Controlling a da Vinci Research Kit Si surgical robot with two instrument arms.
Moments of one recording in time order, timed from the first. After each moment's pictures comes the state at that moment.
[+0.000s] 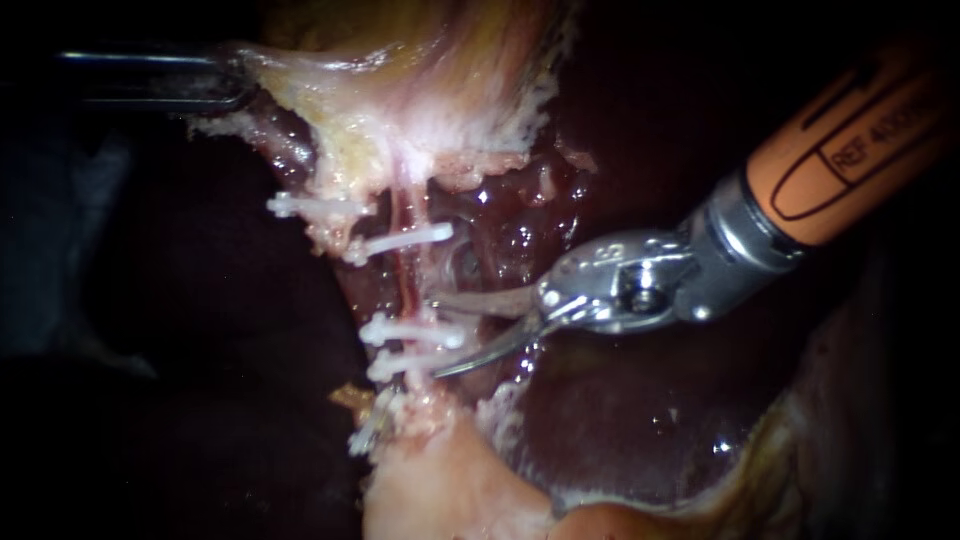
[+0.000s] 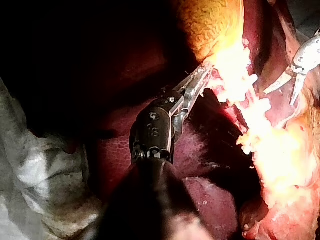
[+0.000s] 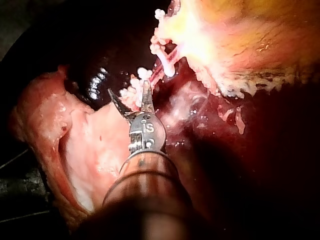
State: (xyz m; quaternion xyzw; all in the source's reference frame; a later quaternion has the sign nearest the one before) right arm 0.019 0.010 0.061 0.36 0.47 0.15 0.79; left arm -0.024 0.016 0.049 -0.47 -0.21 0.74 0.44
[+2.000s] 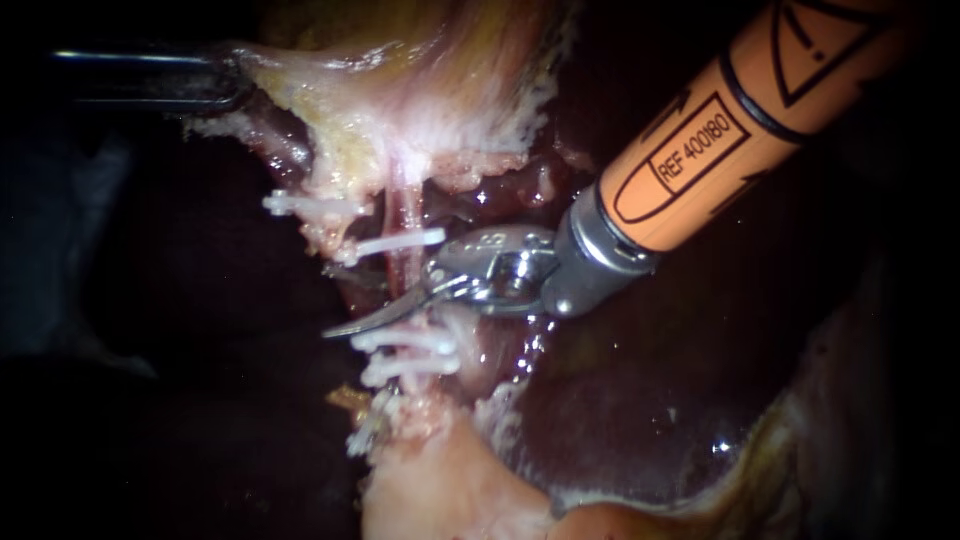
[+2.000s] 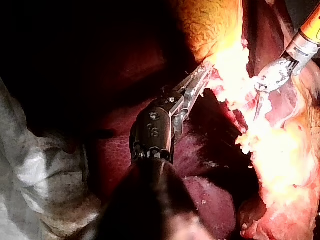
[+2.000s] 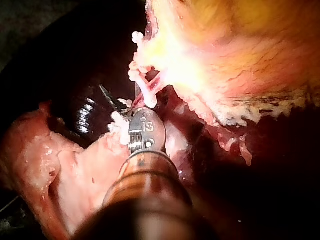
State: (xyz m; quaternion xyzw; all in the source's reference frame) right arm 0.029 0.010 0.066 0.41 0.52 0.16 0.73; left arm -0.024 0.015 0.049 -0.47 -0.21 0.73 0.44
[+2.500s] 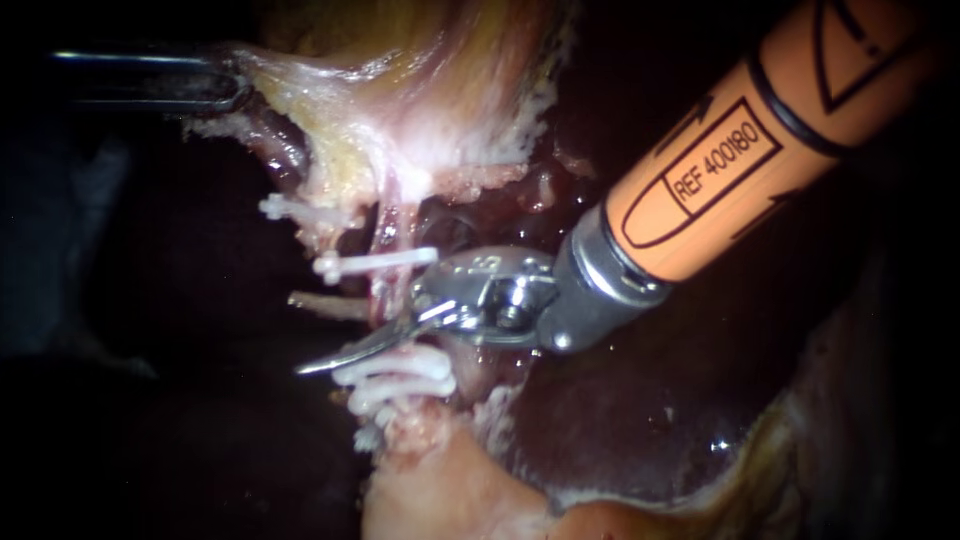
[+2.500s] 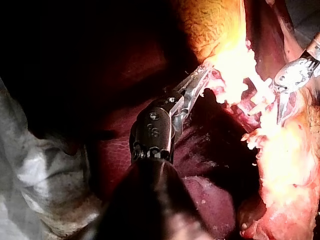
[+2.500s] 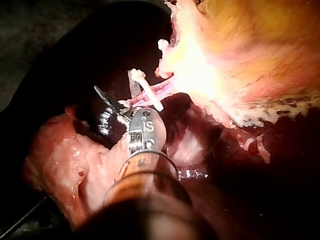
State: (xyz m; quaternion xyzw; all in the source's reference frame) right arm 0.029 0.009 0.059 0.44 0.55 0.15 0.70; left arm -0.024 0.015 0.049 -0.47 -0.21 0.73 0.44
